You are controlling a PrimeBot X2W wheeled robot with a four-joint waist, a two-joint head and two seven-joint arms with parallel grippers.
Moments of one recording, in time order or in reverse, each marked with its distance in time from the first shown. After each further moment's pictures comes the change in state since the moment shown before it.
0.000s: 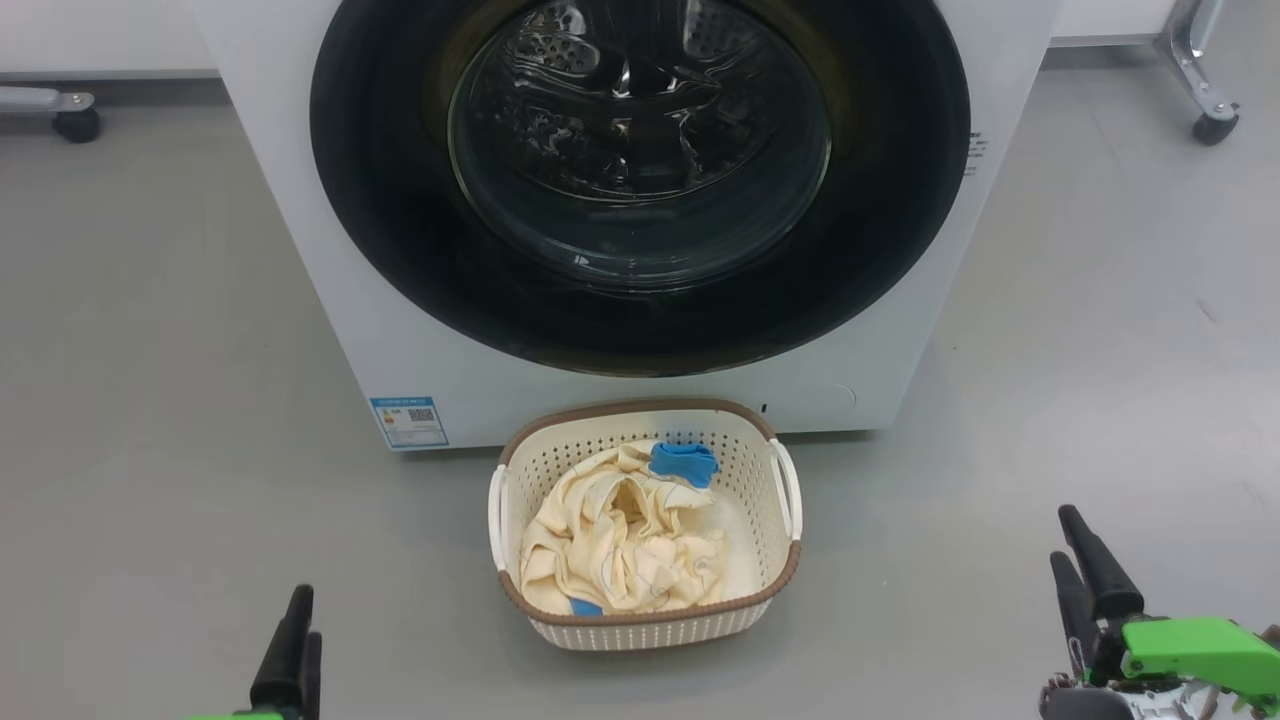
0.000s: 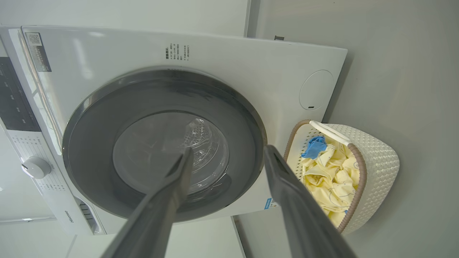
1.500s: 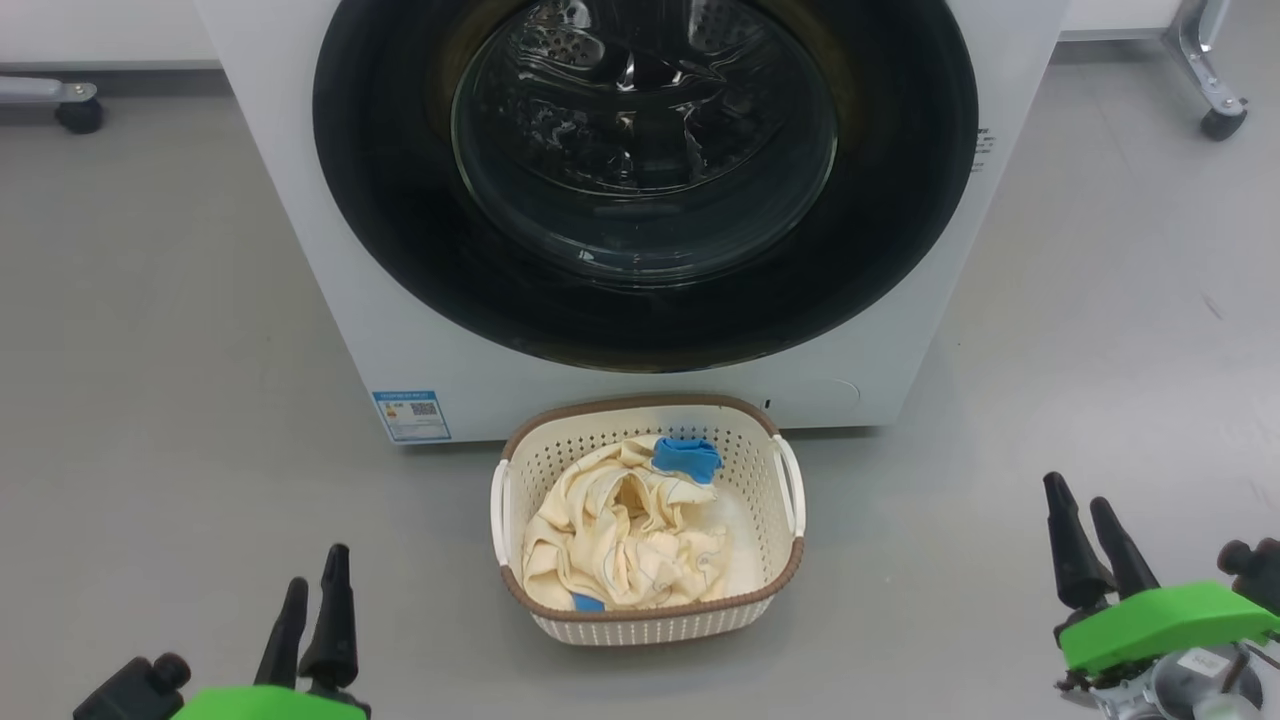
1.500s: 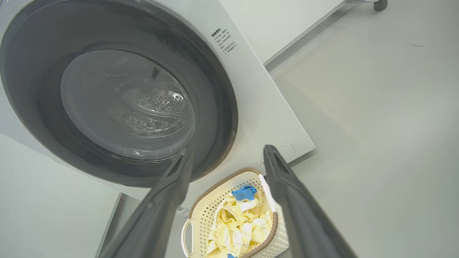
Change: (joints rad) left arm 0.000 0.003 -0.052 -0.090 0.651 -0.002 -0.126; right arm 0.002 -0.072 0.078 -0.094 -0.699 0.000 -0.128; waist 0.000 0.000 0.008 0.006
